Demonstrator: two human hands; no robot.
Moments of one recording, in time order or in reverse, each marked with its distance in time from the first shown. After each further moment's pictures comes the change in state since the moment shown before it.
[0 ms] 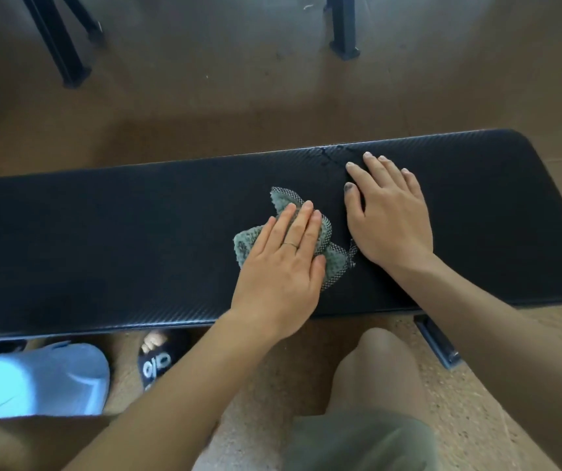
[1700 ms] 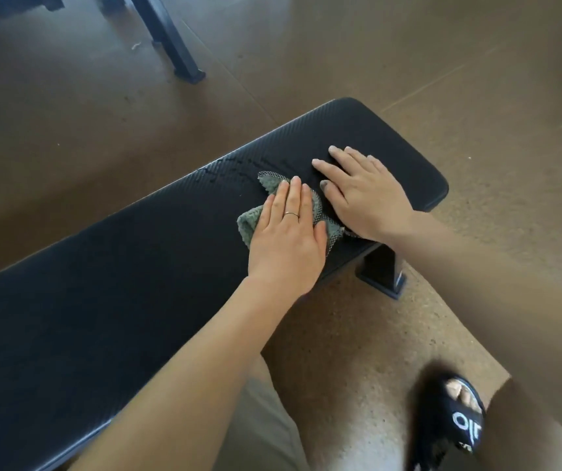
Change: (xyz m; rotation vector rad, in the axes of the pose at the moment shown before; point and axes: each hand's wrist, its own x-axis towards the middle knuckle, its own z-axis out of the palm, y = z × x) left_hand 0.061 0.075 0.007 0.047 -0.032 0.403; right_hand -0.052 0.074 -0.050 -0.119 -0.158 0.268
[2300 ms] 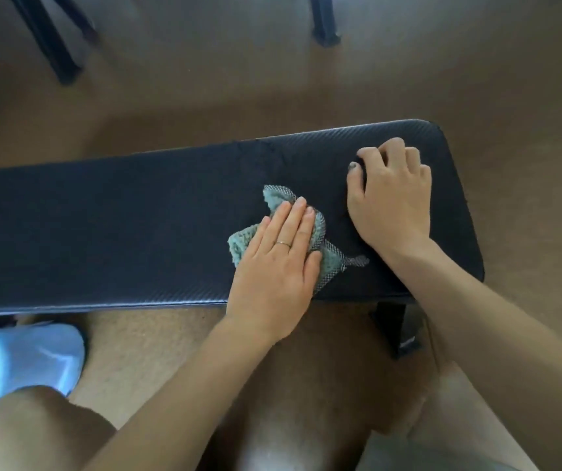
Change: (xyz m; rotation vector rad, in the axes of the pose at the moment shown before) left_hand -0.010 0.070 0.009 -0.044 0.108 -0.443; right_hand 0.065 0.034 0.001 0.175 0.302 -0.219
